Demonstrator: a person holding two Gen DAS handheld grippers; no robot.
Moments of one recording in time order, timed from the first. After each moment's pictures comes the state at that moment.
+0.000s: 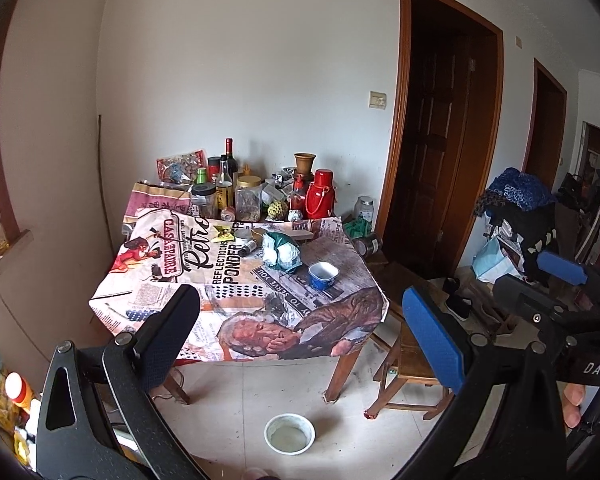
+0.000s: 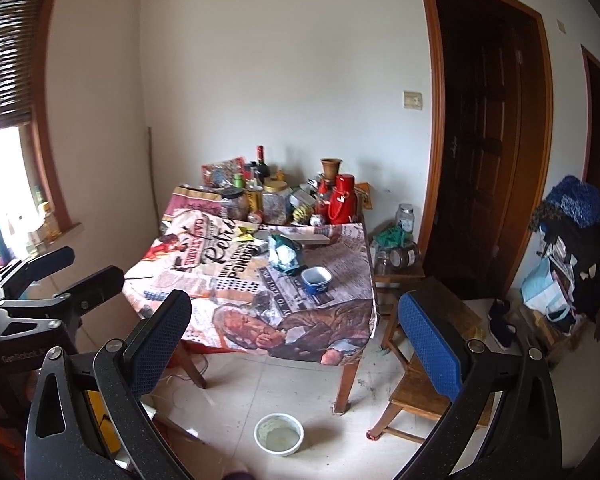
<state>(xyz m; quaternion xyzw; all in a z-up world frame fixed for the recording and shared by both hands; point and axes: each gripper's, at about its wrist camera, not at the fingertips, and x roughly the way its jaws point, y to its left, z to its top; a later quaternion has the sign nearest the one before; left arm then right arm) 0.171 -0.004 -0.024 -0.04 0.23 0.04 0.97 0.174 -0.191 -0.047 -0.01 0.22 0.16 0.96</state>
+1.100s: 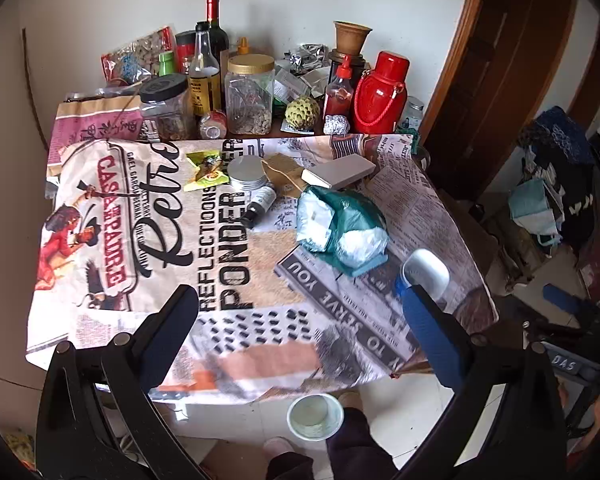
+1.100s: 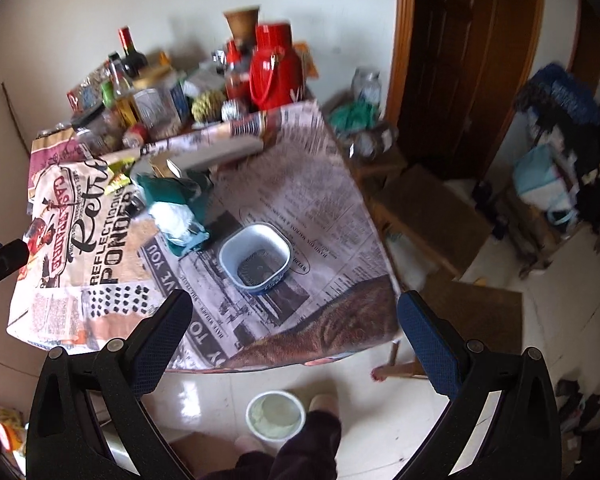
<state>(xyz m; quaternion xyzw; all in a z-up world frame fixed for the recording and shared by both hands) 0.542 0.132 -0.167 -0.07 0.45 0.01 0.89 0.484 -0.144 -0.185 0.05 0.47 0.05 0.88</state>
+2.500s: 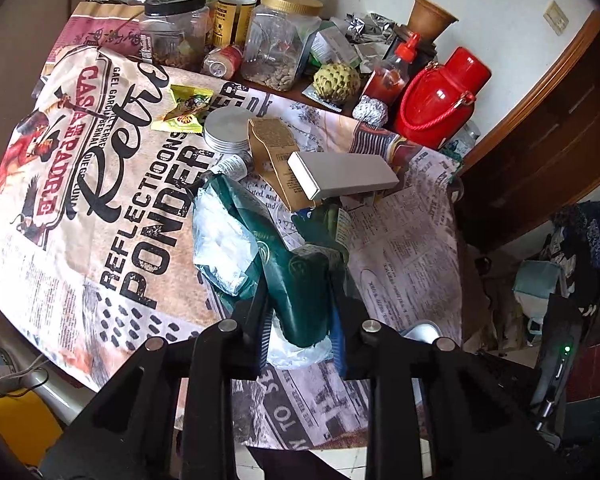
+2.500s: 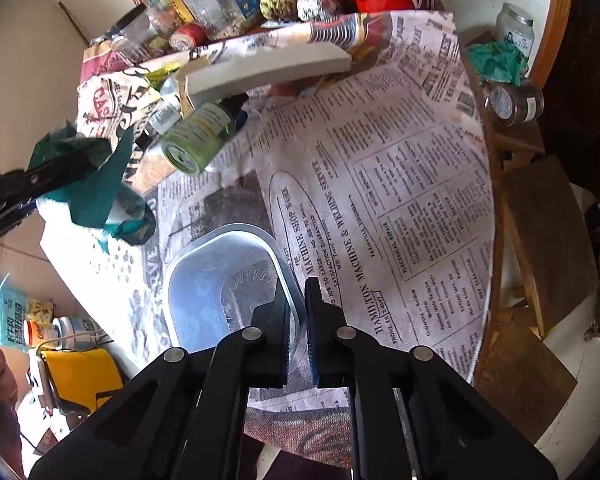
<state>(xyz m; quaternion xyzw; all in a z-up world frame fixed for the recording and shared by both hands) 0.632 0.103 -0.221 -0.22 0.49 0.11 0.84 0.604 -0.145 -0.243 -0.01 0.57 0.27 0.78</state>
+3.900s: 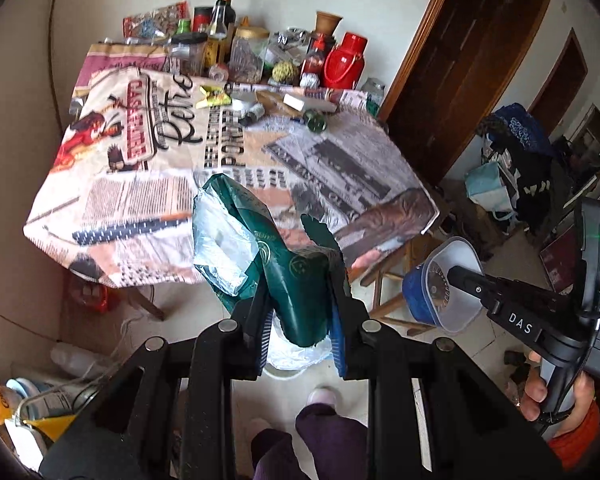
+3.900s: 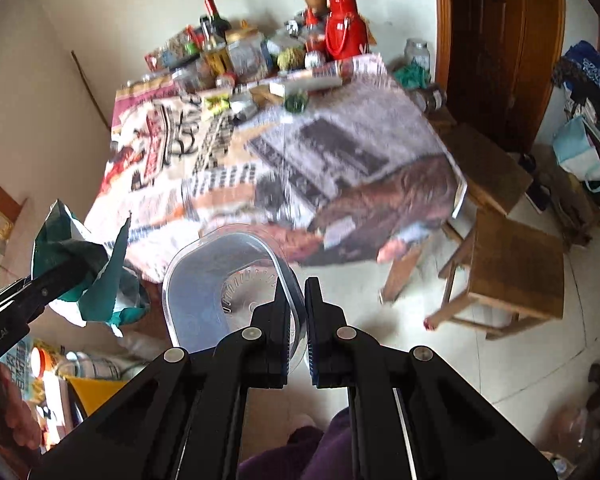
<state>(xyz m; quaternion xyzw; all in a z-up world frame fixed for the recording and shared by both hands) 0.308 0.133 -0.184 -0.11 0.45 -0.04 0.88 0.311 -0.094 -0.194 0.06 0.48 0.14 0.87</state>
